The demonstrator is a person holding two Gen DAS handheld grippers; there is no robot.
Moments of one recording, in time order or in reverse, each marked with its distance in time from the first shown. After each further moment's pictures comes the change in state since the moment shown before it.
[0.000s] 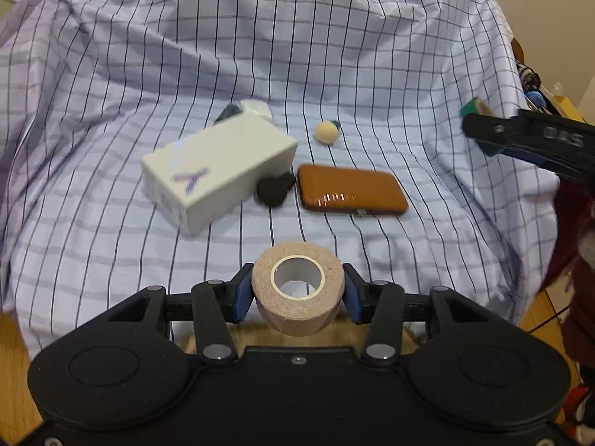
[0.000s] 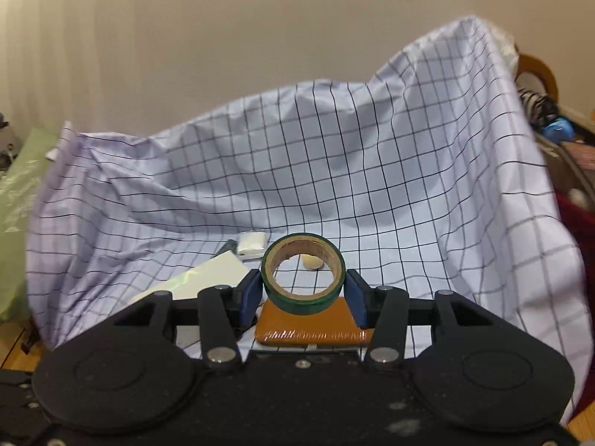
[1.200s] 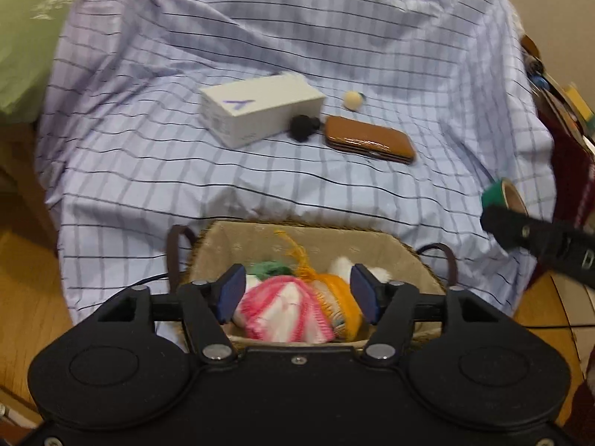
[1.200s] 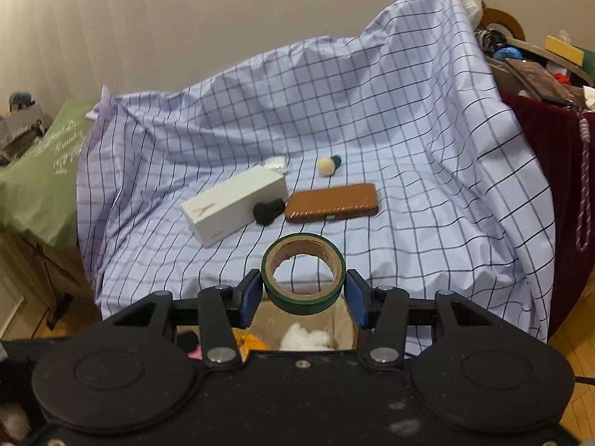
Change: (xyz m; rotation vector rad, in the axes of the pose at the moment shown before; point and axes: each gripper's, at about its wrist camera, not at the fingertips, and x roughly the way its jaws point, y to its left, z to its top) left arm -0.058 -0.020 -0.098 -0.100 -0.053 0.131; right arm -0.116 0.017 -0.116 0.054 0.103 0.027
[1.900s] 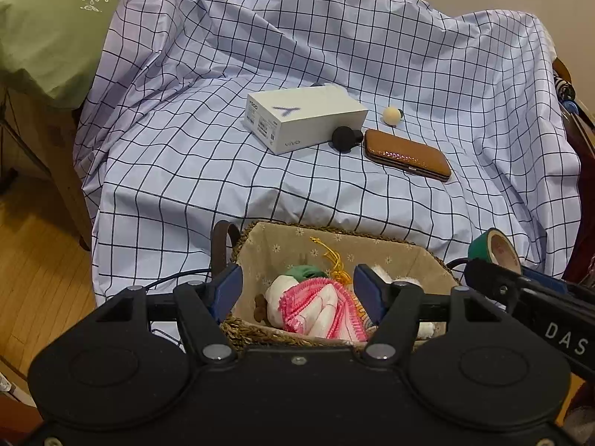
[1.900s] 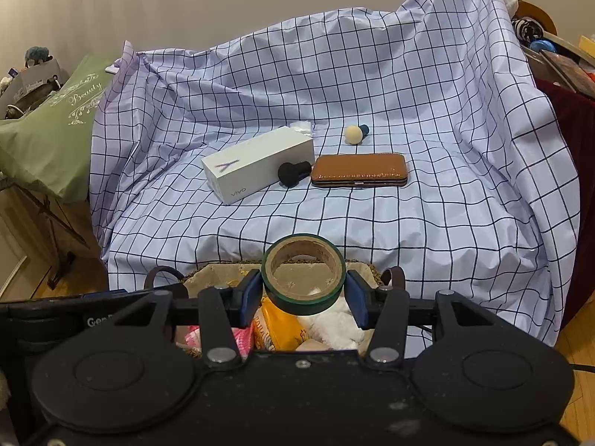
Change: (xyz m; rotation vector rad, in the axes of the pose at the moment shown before) left arm -0.008 0.017 -0.005 -0.061 -0.038 0.077; right arm 0.012 0.021 -0.016 -0.080 0.084 0.036
